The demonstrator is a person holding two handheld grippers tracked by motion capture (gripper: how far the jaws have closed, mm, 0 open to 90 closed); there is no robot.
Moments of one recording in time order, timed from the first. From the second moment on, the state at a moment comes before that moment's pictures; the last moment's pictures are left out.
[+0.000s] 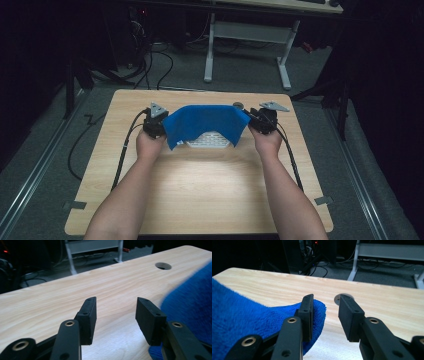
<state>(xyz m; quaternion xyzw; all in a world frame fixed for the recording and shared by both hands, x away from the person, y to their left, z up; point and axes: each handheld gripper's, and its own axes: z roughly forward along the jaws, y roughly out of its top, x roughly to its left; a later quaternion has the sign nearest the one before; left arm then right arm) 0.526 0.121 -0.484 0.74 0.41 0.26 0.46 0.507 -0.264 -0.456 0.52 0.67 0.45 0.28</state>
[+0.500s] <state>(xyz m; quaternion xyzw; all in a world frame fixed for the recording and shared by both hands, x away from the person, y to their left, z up) 0.525 0.138 -0.472 0.73 0.43 0.27 0.45 0.499 -0.268 -0.438 0.51 0.67 0.45 0.30</state>
